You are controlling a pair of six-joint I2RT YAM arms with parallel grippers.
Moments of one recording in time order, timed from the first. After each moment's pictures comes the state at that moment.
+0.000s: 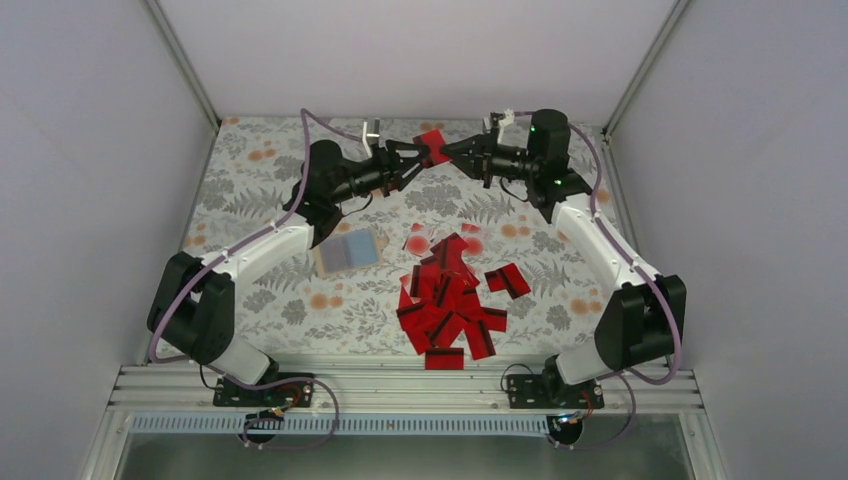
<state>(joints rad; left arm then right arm) -0.51 1.53 1.06 0.55 0.65 -1.42 0.28 1.49 1.27 0.01 -1.00 1.34</state>
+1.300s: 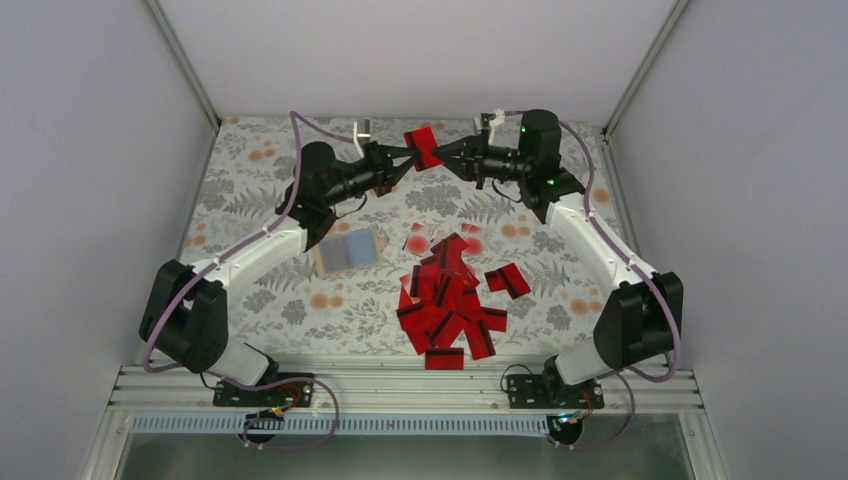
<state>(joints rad) -0.50 1.49 1.03 0.54 0.60 -1.42 0.33 1.50 1.27 0.01 -0.98 1.31</state>
